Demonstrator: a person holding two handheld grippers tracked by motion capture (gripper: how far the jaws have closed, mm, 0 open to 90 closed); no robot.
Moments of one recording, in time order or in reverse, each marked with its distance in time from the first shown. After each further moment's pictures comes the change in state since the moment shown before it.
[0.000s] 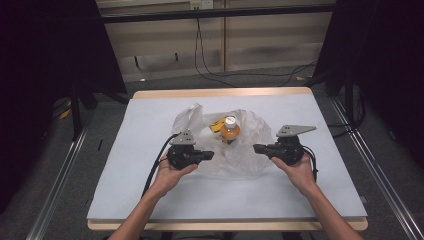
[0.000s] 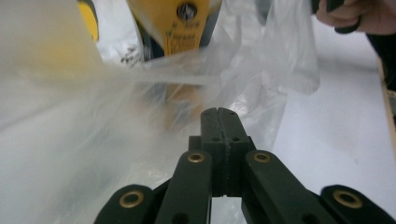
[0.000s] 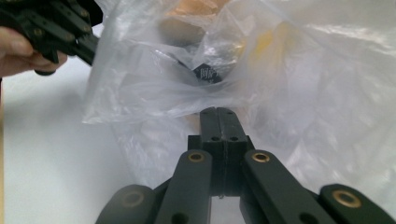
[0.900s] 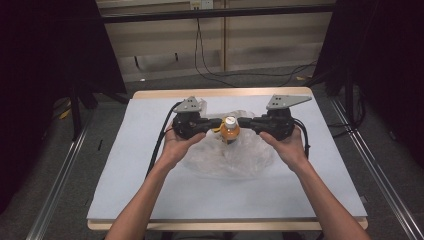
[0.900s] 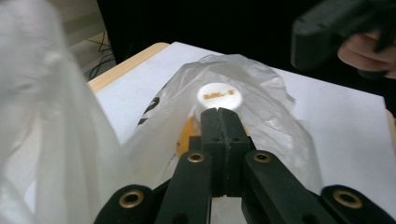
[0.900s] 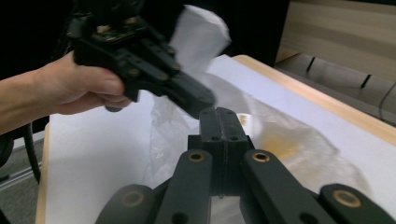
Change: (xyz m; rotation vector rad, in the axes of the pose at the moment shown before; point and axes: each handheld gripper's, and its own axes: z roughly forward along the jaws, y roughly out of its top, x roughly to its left) left arm 0.022 0.081 0.005 -0.093 0.059 0.032; right arm 0.027 0.095 0.001 -0.129 0.098 -0.122
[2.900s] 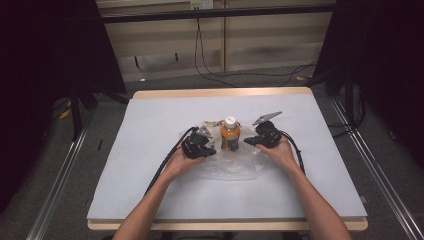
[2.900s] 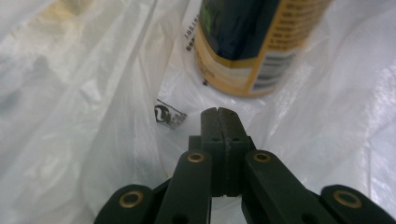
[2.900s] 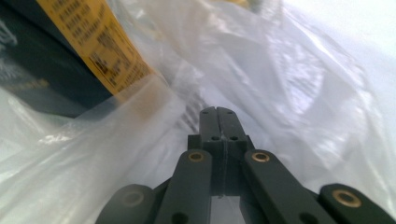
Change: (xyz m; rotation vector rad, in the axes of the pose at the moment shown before) left arm 0.013 -0.089 0.052 0.458 -0.001 0.015; right arm -0.083 -0.111 0.070 0.402 -0.141 0.131
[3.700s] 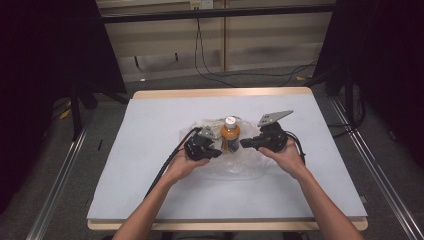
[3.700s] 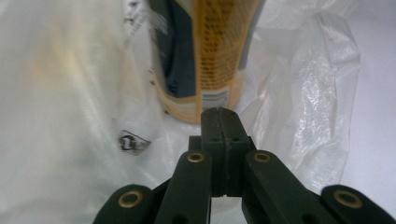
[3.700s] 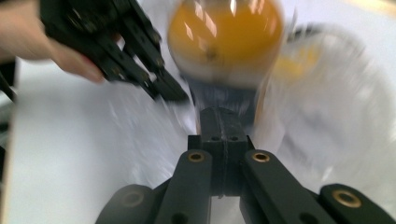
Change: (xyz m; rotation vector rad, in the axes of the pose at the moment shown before) left arm -0.021 0.012 -0.005 -0.039 -0.028 0.038; right arm 0.048 0.015 -0.054 -0.113 0.160 -0.105
